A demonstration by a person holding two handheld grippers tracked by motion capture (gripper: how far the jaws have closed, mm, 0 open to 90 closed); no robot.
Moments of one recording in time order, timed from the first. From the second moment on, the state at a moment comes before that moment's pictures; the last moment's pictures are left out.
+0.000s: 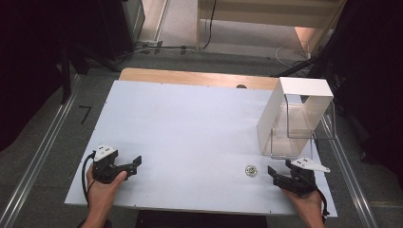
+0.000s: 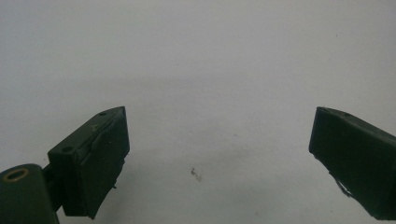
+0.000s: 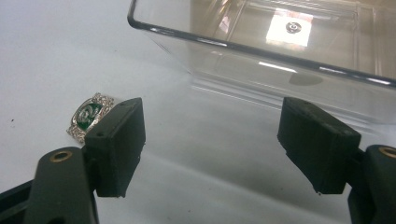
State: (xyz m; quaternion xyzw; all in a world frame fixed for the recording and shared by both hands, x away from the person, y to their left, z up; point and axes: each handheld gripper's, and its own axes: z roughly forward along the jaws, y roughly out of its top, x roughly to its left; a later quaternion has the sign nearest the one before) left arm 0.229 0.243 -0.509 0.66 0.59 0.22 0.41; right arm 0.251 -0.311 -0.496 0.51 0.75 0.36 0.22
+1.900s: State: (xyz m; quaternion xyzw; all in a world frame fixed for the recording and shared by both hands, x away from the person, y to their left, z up) left arm 0.229 0.243 -0.509 0.66 0.59 0.22 0.41; right arm 0.253 -0.291 -0.499 0.48 0.77 0.35 0.21
